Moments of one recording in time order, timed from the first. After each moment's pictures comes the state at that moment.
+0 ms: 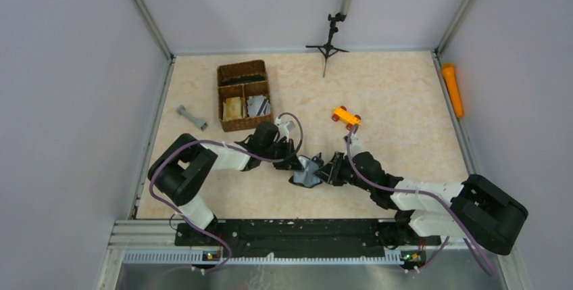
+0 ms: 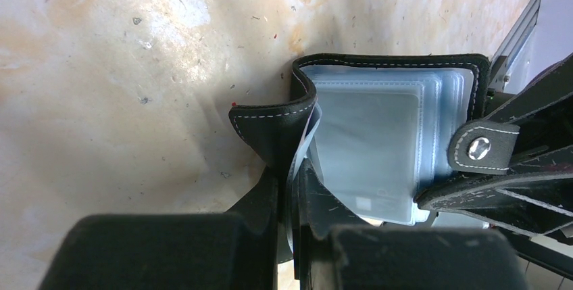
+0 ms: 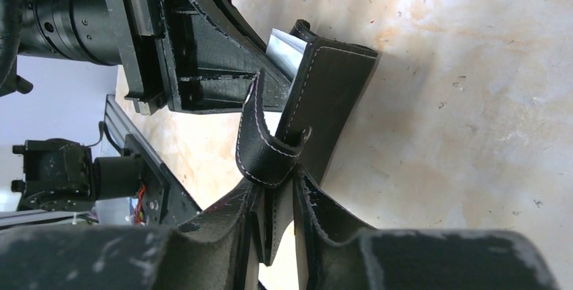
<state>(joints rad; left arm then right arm) -0.65 1.67 0.64 0.26 0.53 -0.63 0.85 1.16 0.20 0.55 -0.06 0.91</state>
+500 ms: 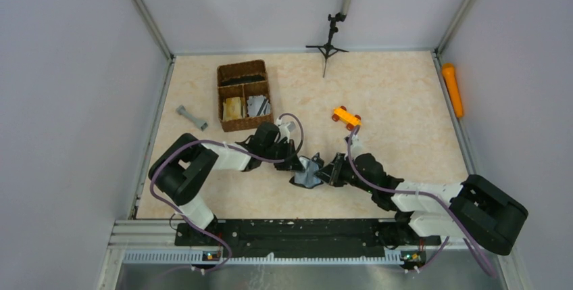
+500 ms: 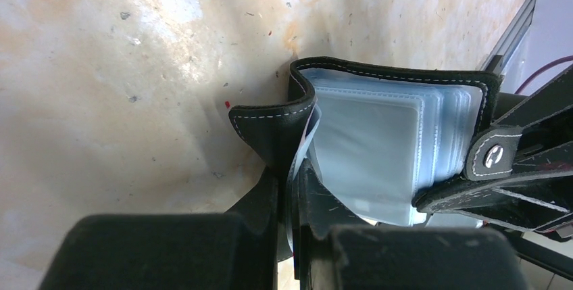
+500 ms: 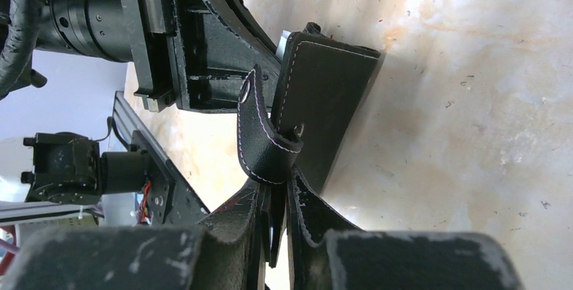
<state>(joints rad) -0.66 1.67 0.64 0.27 0.53 -0.65 0.85 1.16 0.18 0.60 -0.07 0.91</state>
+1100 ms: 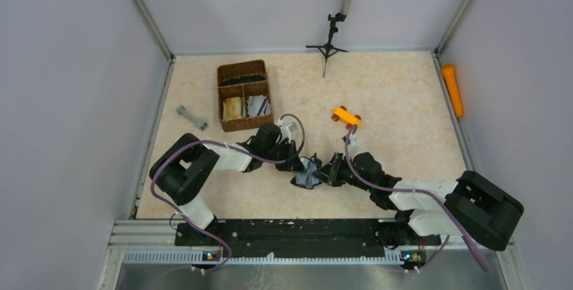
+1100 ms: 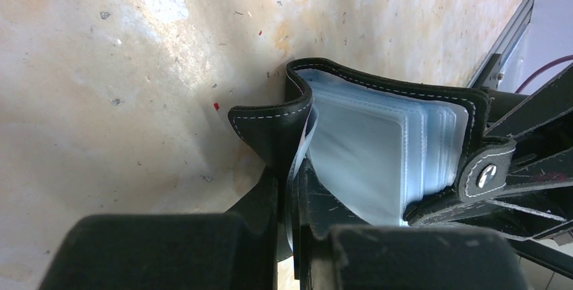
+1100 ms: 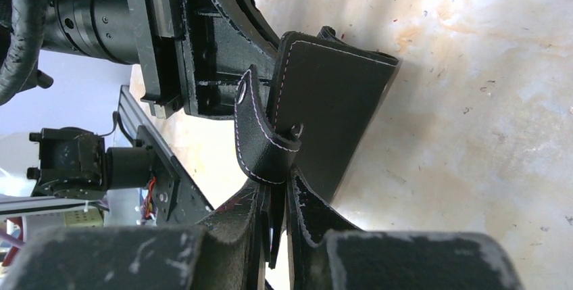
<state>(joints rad) -0.68 1.68 0.64 0.28 0.53 -0.67 0.85 1.21 0.18 0.66 -0.10 0.91</state>
